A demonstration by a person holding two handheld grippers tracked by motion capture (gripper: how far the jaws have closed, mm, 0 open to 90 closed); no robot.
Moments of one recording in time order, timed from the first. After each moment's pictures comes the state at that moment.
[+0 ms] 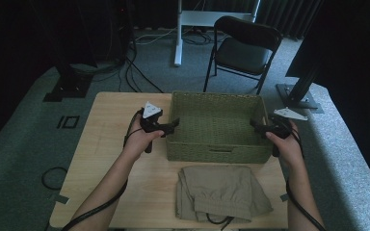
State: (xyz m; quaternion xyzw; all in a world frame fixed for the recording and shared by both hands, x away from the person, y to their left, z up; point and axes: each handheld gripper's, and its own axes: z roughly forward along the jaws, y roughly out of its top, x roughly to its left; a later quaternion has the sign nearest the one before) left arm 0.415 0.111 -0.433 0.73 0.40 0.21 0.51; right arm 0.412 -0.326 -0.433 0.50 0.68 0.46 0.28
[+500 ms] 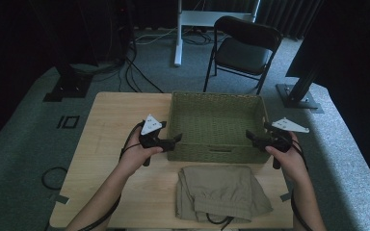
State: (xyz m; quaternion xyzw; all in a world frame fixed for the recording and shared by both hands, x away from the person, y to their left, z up) left arm 0.370 0.107 -0.436 0.76 0.34 0.19 0.52; right arm 0.364 -0.309 -0.425 0.45 0.71 0.47 0.27
